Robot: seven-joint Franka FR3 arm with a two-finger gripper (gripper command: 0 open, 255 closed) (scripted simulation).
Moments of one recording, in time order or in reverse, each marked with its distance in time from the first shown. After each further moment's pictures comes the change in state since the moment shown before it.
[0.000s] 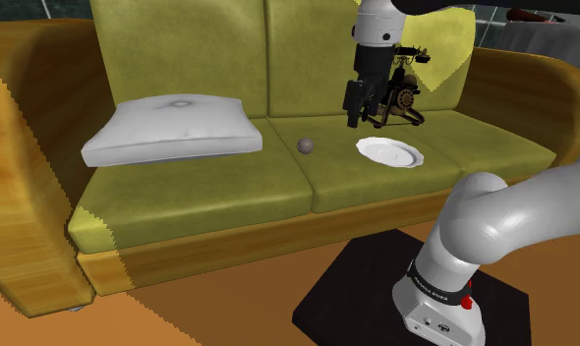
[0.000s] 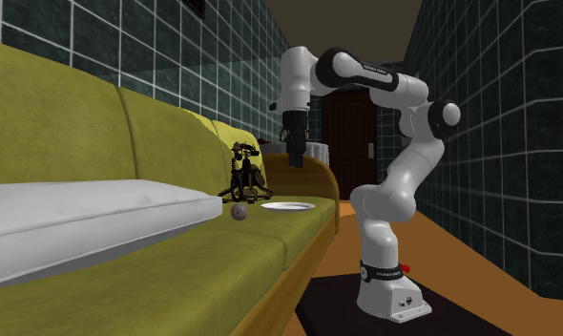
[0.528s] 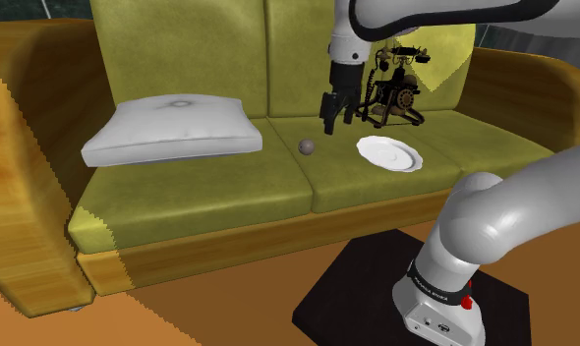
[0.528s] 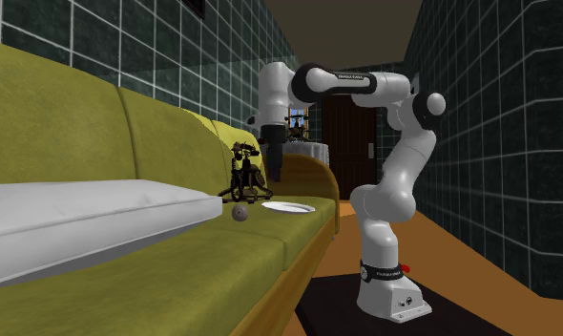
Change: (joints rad) arm -0.002 0.167 -0.043 -0.010 -0.002 0.189 -0.049
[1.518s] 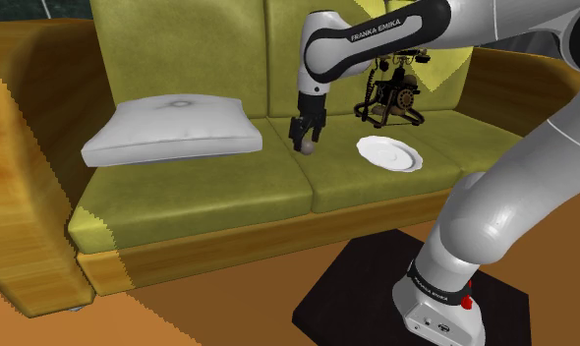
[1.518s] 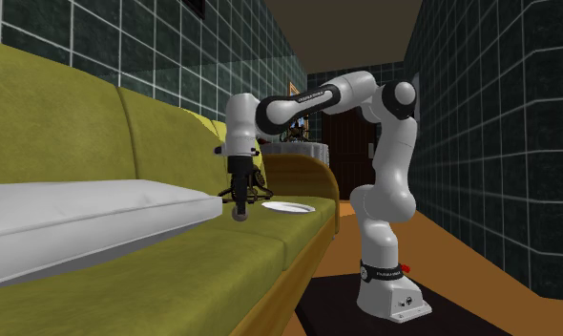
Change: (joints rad) arm 0.007 0.317 -0.047 0.020 0.025 0.315 -0.074
